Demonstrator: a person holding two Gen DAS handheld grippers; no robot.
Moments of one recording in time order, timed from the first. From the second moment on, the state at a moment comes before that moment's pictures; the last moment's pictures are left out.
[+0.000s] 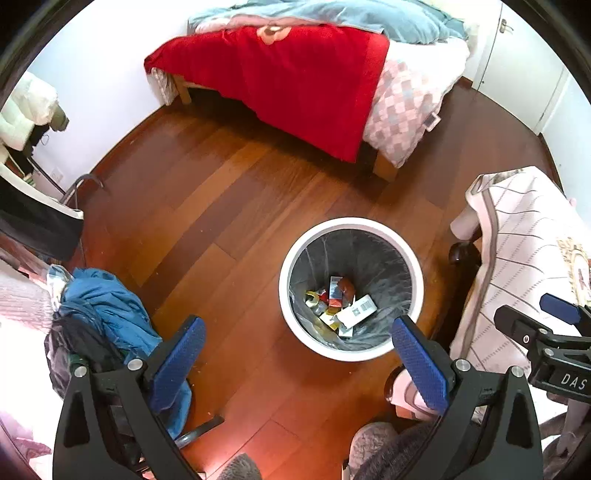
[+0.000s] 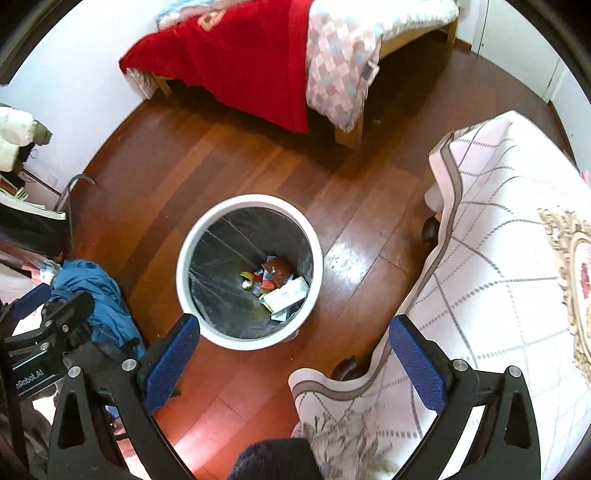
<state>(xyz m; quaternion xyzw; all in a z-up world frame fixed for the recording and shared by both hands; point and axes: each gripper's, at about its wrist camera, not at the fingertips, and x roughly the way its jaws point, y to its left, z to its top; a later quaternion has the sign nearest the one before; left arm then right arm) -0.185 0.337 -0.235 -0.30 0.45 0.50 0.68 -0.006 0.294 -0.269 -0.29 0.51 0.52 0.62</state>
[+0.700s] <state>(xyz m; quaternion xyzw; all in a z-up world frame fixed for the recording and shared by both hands) -0.127 0.252 -0.121 -0.27 0.39 0.51 0.72 0.067 0.164 -0.148 -0.10 0.54 0.55 0.62</state>
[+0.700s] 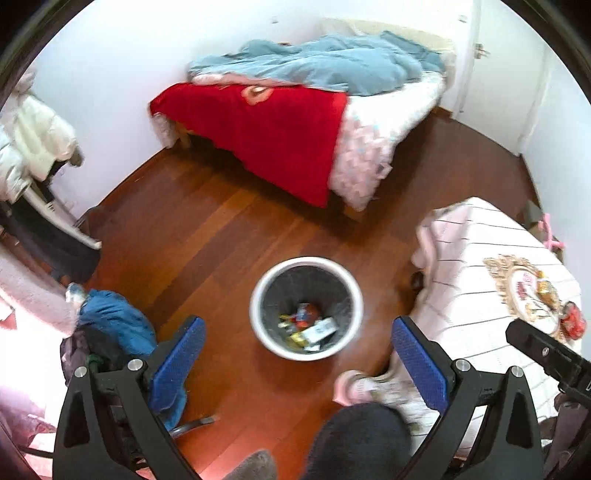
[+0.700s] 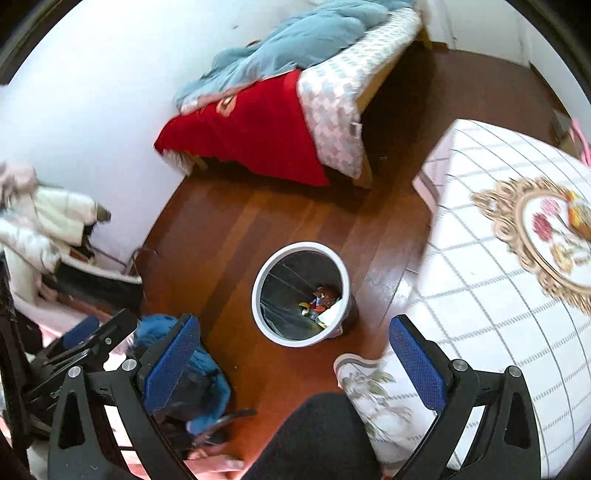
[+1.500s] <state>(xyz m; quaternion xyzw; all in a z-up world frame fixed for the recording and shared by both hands) 0.286 0.132 -0.283 -0.17 0.53 0.34 0.76 0.458 0.047 -0.263 -0.44 0.54 0.34 0.63</state>
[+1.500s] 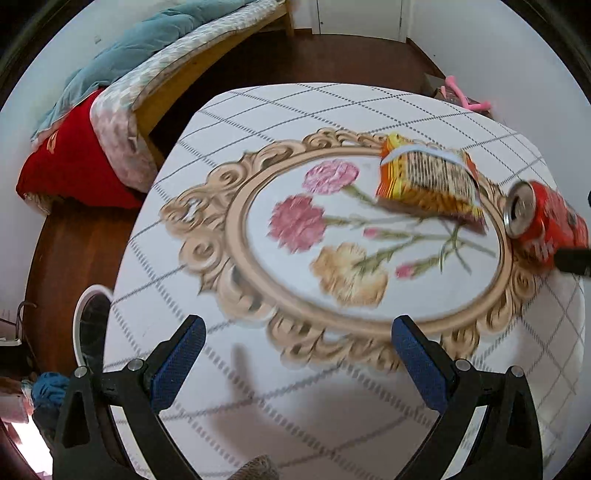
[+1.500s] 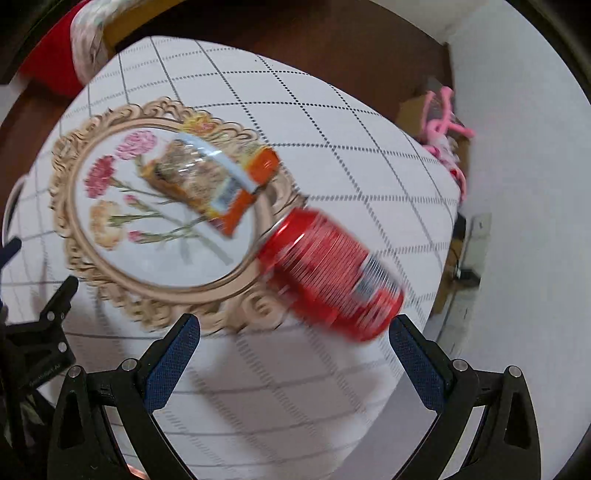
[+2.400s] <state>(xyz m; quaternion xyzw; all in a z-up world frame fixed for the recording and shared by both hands) 0.442 0.139 -0.295 -0.16 0.56 0.20 0.79 0.548 -0.062 -0.302 -0.10 0.65 0.20 0.73</state>
